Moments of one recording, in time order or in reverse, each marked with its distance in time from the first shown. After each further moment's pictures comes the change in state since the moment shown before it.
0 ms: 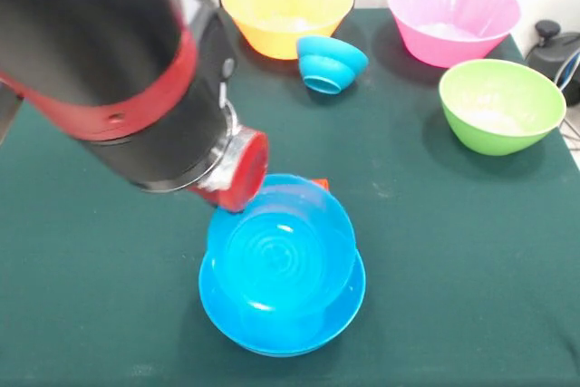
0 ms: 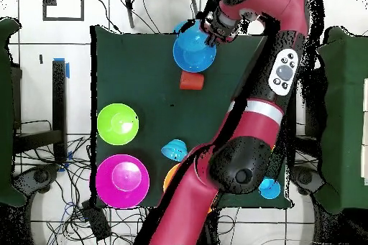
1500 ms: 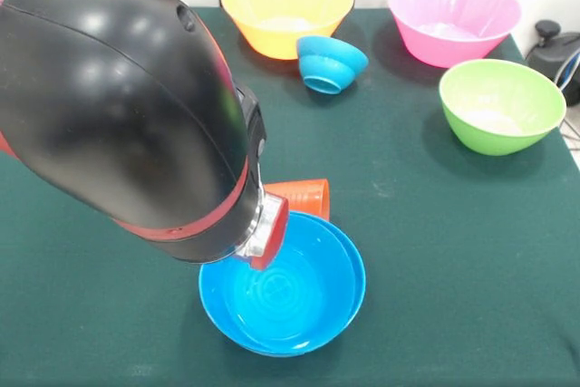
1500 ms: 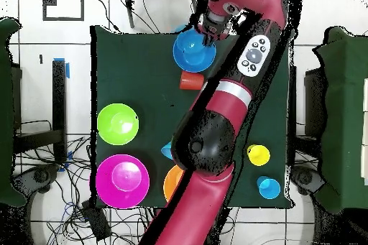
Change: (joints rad) arm -0.035 0.013 -0.567 0.043 0.401 0.000 -0.151
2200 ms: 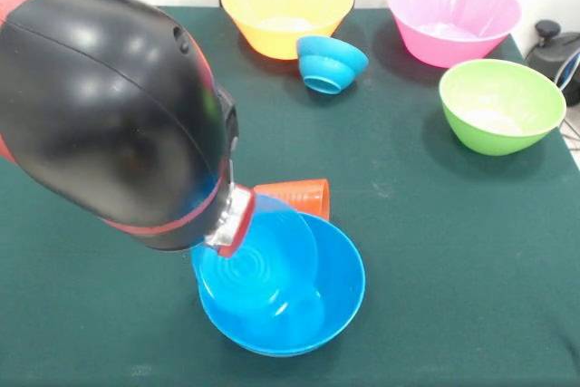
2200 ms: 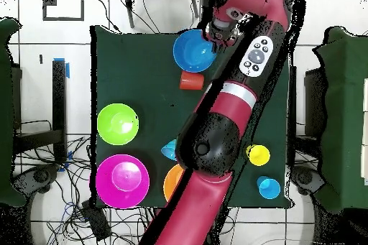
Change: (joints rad) arm 0.001 0.005 0.076 0.001 -0.197 0.000 0.000
